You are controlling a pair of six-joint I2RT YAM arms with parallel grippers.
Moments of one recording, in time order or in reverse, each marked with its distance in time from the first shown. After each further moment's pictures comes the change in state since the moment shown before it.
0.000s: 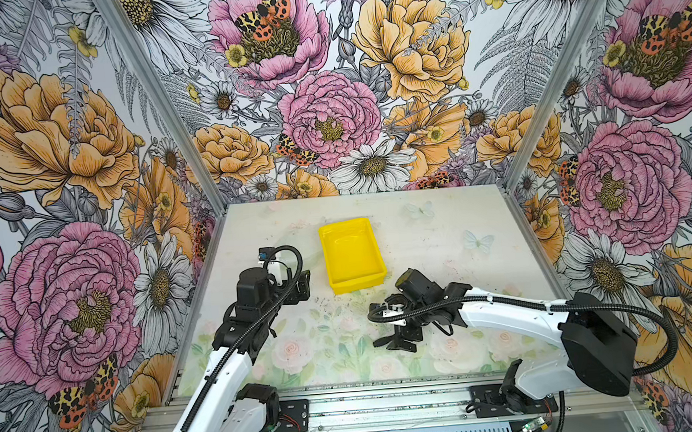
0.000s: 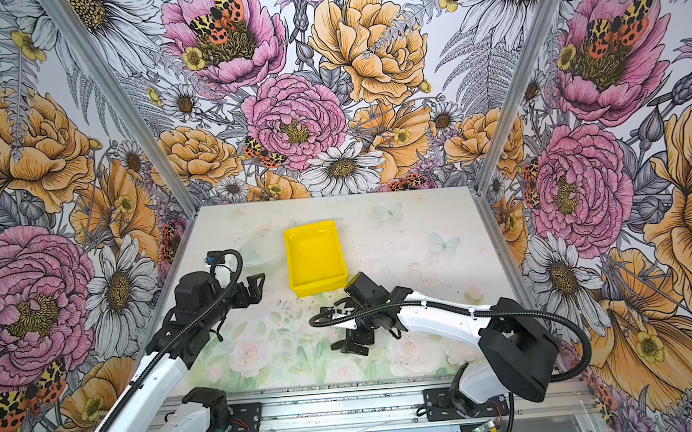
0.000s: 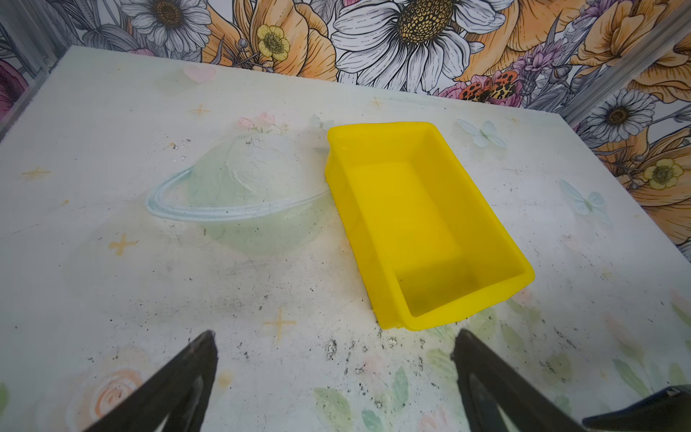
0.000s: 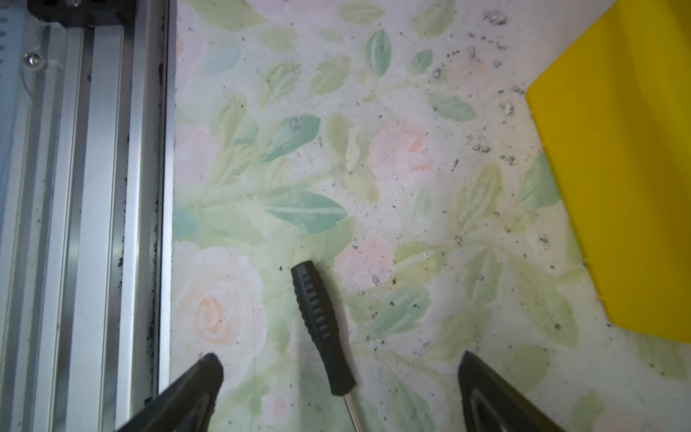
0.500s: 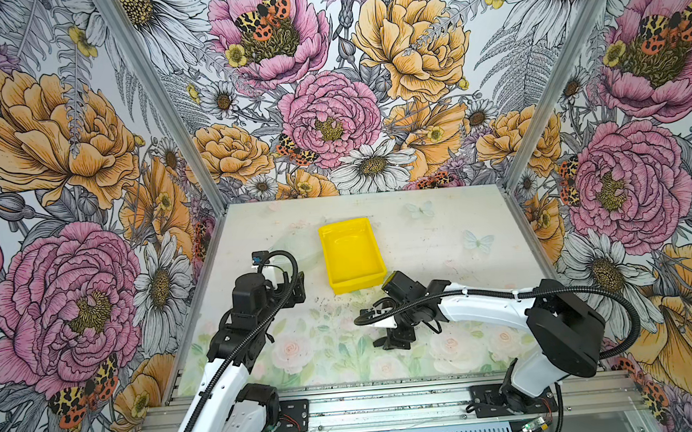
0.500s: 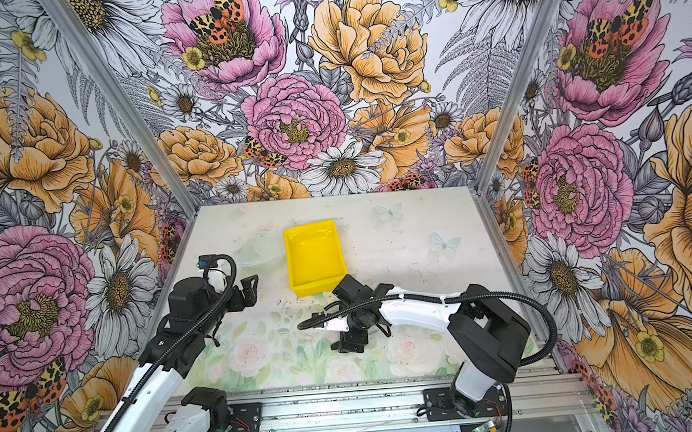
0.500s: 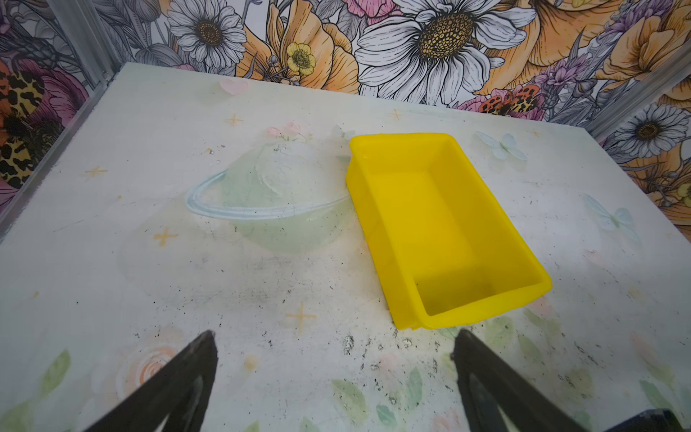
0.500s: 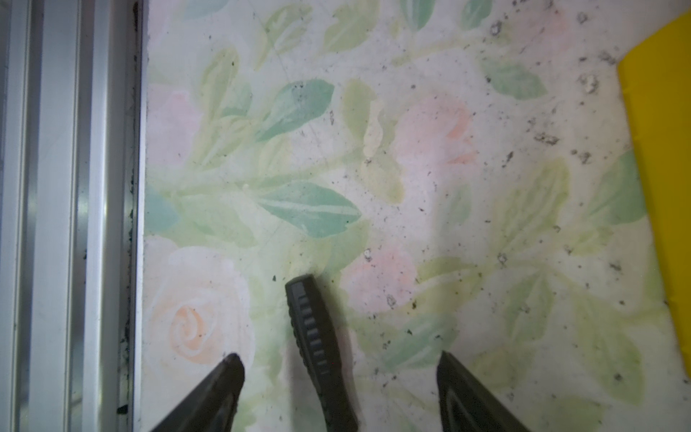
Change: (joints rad) left arm -0.004 -0.087 -0.003 -0.058 -0.082 -0.014; right arm 0.033 0.144 0.088 -0.037 0.018 -0.035
